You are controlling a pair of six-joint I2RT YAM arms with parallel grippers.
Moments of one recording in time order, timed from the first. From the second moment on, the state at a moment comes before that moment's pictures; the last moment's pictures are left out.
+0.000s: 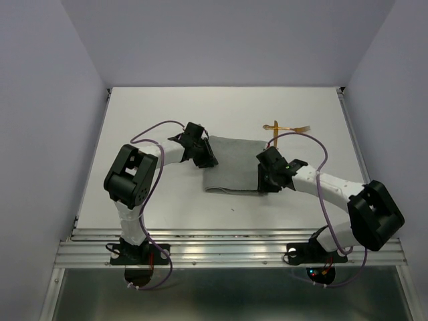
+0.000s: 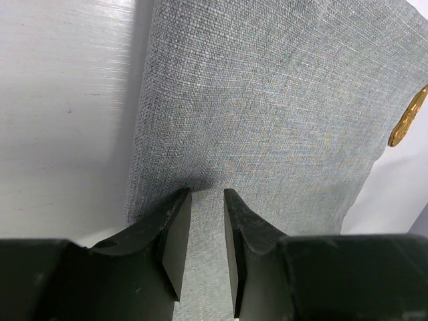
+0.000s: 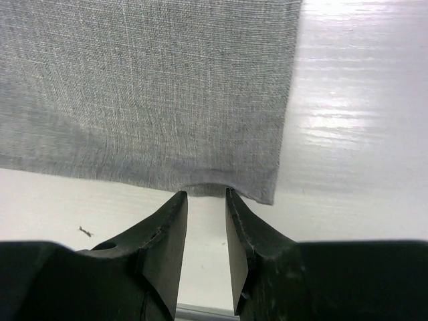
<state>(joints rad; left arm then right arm) -0.49 1.87 1.10 -0.19 0.21 -0.84 0.64 1.43 0.79 -0.49 0.14 0.63</state>
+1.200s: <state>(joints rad) -0.53 1.57 0.83 -0.34 0.20 -0.74 0.64 1.53 0.86 -0.43 0.19 0.66</state>
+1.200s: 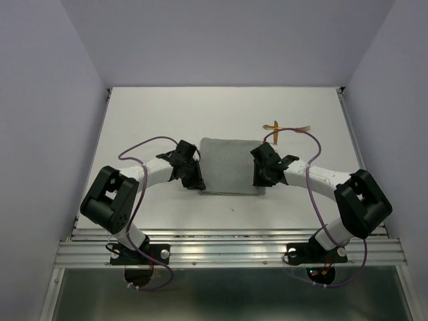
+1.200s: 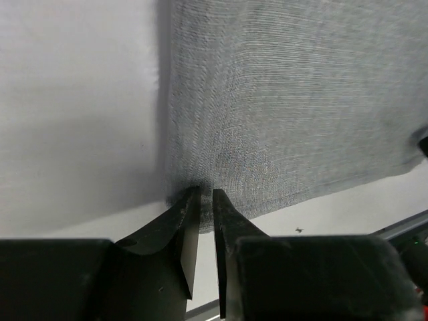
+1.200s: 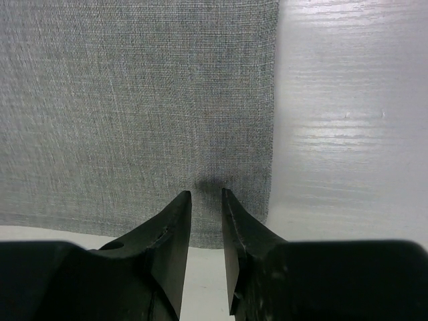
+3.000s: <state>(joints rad) -0.47 1.65 1.25 -0.52 0.06 -0.64 0.53 1.61 1.14 -0.40 0.28 0.59</state>
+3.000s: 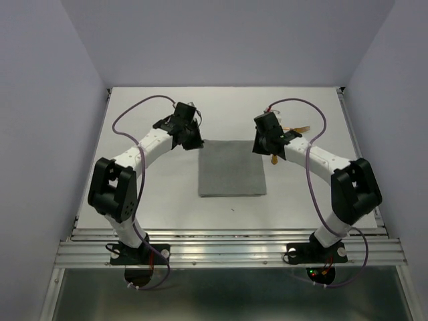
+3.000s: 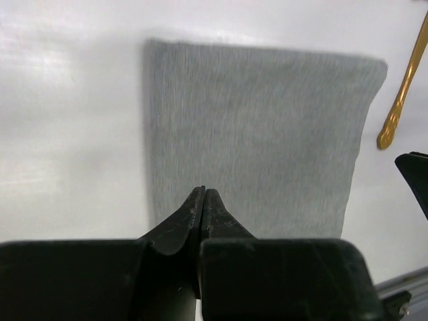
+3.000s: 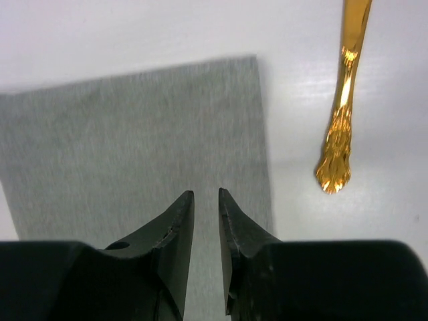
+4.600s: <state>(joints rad) -0.39 2.03 1.58 -0.55 -0.09 -0.56 0.39 1.88 1.41 -0.36 0.19 0.44</state>
